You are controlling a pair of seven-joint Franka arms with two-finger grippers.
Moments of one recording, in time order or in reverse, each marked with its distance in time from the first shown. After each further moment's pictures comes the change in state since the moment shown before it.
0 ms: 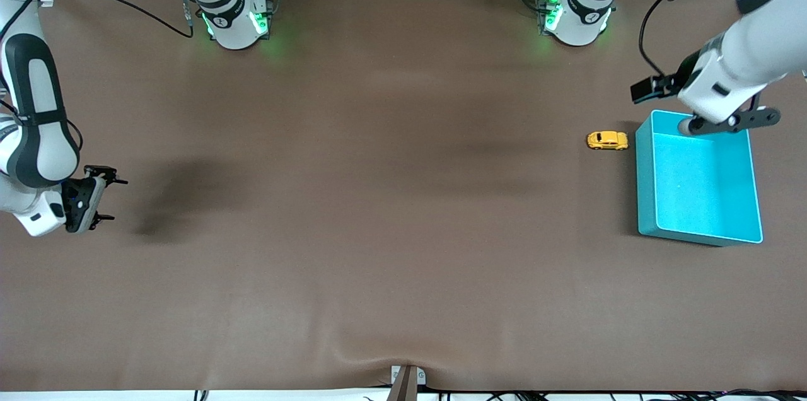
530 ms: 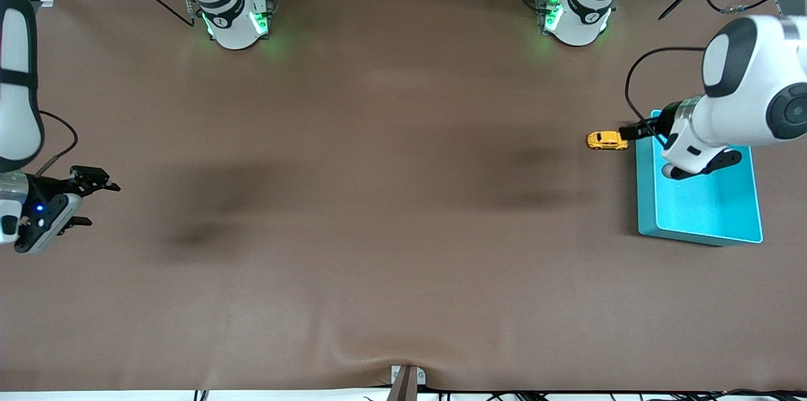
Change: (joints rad) left arm 0.072 0.113 0.003 -0.165 0.001 0.196 -0.117; right arm 0.101 -0.095 0.041 0.254 0.015 -0.328 0.545
